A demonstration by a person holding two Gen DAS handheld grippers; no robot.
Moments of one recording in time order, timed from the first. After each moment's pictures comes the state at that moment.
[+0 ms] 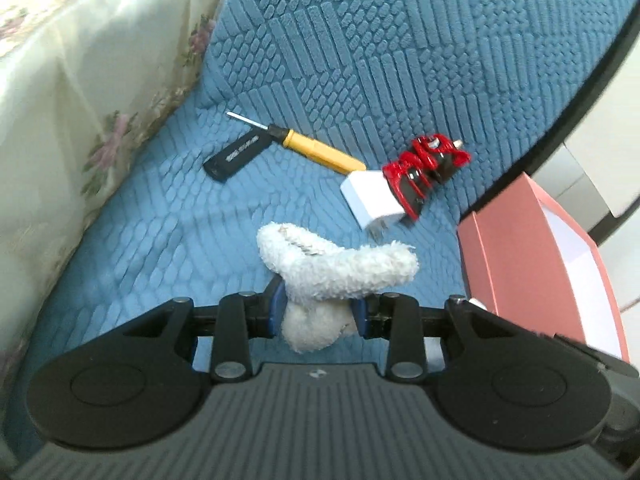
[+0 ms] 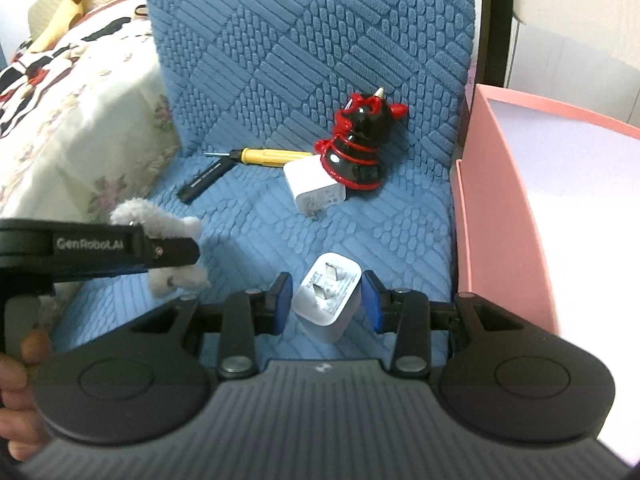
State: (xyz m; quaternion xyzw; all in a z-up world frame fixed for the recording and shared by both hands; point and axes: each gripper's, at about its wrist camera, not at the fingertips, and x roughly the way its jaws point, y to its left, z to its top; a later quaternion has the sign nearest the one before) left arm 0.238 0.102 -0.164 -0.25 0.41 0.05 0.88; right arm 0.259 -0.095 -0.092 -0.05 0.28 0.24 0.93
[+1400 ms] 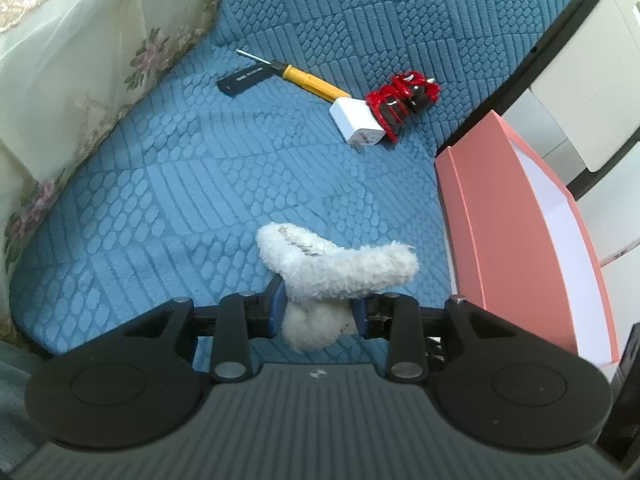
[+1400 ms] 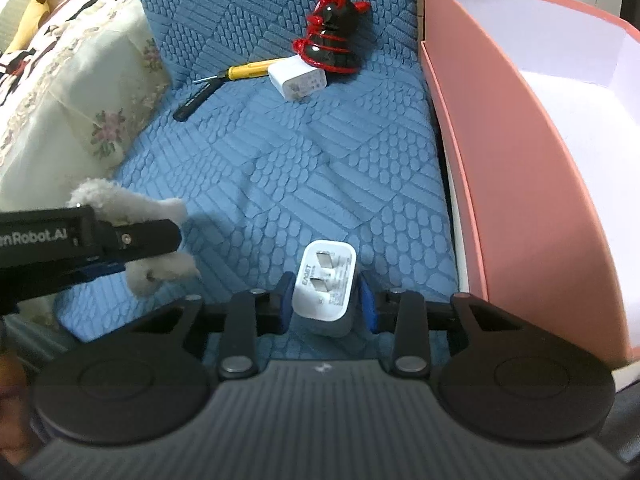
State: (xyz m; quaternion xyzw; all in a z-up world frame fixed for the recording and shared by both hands) left arm 0.152 0.075 -0.178 -0.27 0.43 0.04 0.86; right arm 0.212 -0.120 -0.131 0.00 0.36 0.20 0.91
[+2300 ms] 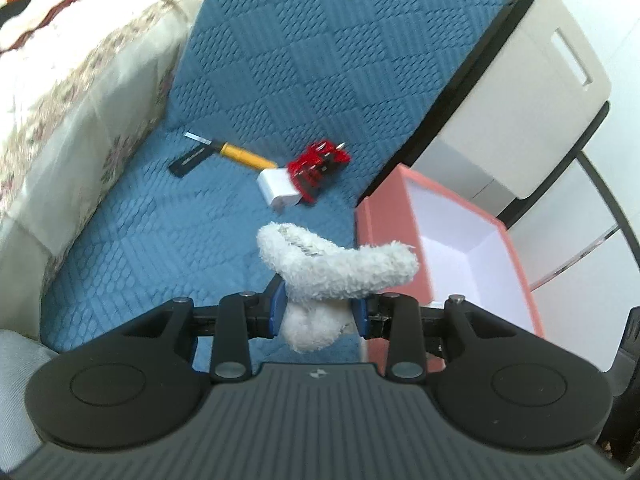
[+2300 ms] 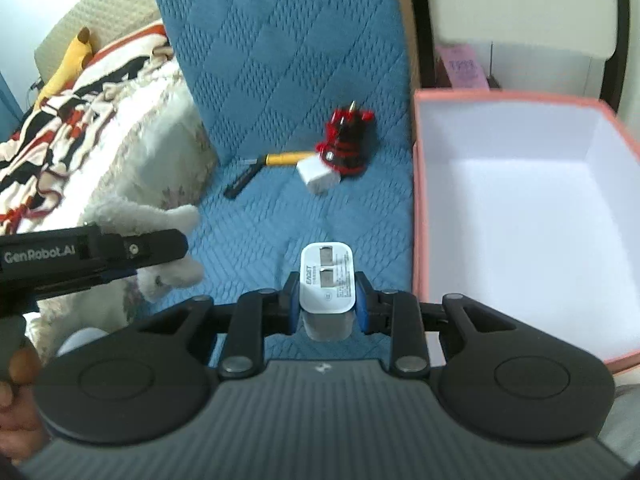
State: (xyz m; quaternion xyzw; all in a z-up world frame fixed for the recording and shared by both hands) left arm 0.129 0.027 -0.052 -0.25 0.37 0.01 0.89; right arm 0.170 -0.179 -0.021 0.02 0.30 0.25 0.92
